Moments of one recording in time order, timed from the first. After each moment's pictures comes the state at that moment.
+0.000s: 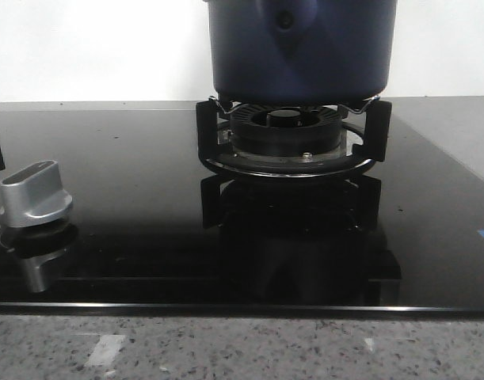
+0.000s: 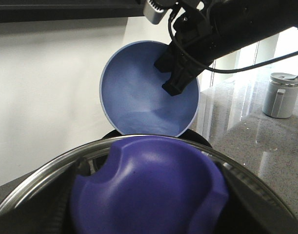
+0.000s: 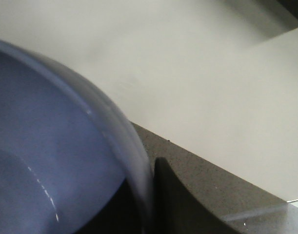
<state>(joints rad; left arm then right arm) -0.26 1.00 -0.89 -1.55 0.63 1.57 0.52 1.66 -1.83 -0.79 1.04 0.22</state>
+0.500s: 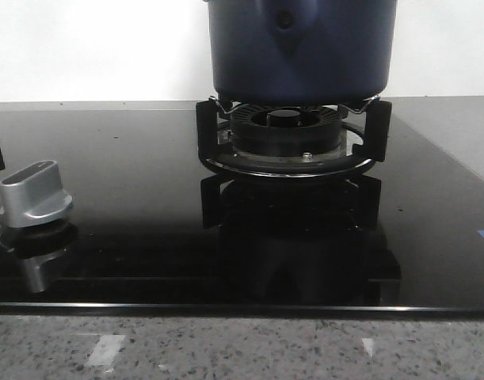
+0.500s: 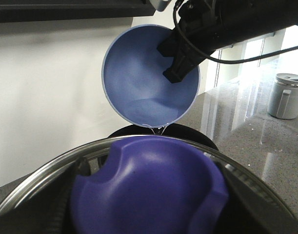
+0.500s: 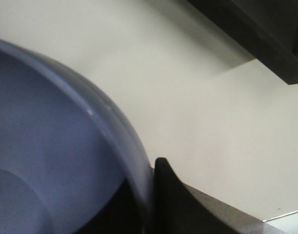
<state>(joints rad) -0.26 1.00 -0.89 -1.55 0.61 1.57 0.52 1.66 -1.83 -0.91 0.98 0.27</state>
